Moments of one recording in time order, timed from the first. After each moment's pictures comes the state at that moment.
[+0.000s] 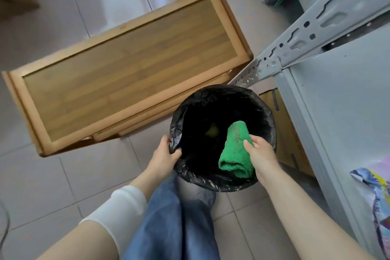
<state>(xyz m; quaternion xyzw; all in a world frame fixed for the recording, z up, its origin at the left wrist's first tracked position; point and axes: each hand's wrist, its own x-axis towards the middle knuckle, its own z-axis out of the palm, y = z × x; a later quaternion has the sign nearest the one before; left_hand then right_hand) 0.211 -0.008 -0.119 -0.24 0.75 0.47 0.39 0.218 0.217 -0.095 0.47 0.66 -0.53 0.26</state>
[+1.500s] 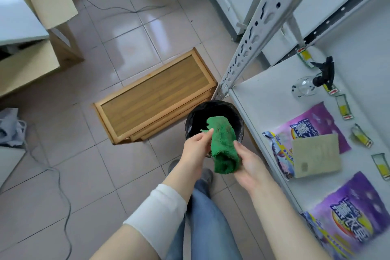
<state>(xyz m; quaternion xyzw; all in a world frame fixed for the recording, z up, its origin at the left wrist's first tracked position) 0.236 0.075 0.195 -0.31 0.58 0.67 0.35 0.273 0.186 0.211 0.46 0.29 -0.82 0.18</state>
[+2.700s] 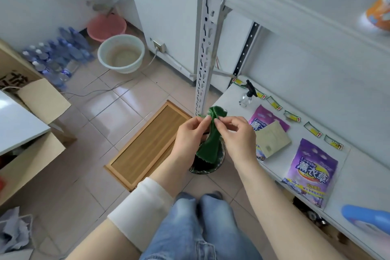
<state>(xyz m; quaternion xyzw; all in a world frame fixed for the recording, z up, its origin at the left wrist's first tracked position) 0.229 0.035 0.443 0.03 0.67 0.65 0.35 0.290 0.127 0.448 0.39 0.77 -0.48 -0.17</state>
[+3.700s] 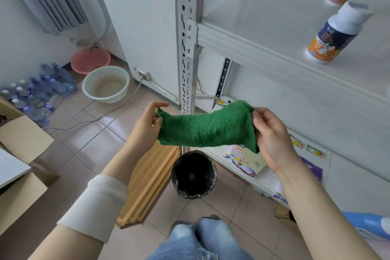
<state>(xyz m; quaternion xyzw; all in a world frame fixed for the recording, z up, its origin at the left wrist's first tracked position) 0.139 0.014 0.481 0.24 0.84 0.45 0.19 0.313 0.196 0.513 0.29 0.55 -0.74 -0.24</state>
